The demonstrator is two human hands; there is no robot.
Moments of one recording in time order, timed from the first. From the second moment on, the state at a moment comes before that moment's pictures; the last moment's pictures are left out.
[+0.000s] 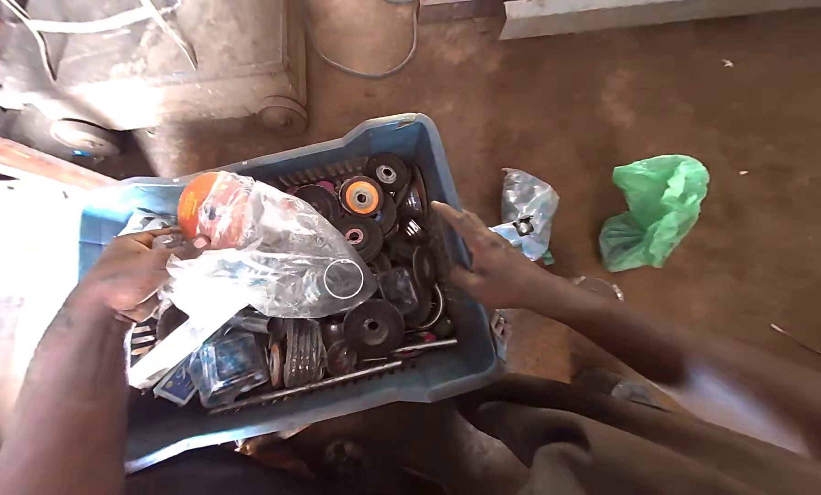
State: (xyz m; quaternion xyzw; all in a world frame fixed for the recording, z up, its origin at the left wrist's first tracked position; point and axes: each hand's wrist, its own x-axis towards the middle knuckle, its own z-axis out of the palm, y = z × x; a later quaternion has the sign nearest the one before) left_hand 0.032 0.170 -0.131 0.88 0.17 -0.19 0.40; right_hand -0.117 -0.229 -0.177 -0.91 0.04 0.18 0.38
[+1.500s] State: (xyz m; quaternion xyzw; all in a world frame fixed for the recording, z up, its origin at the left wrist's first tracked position) left_hand 0.003 0.219 -0.133 0.92 -0.35 -0.15 -0.05; right_hand -0.114 -0.234 -0.185 -0.90 0.02 0.17 0.40
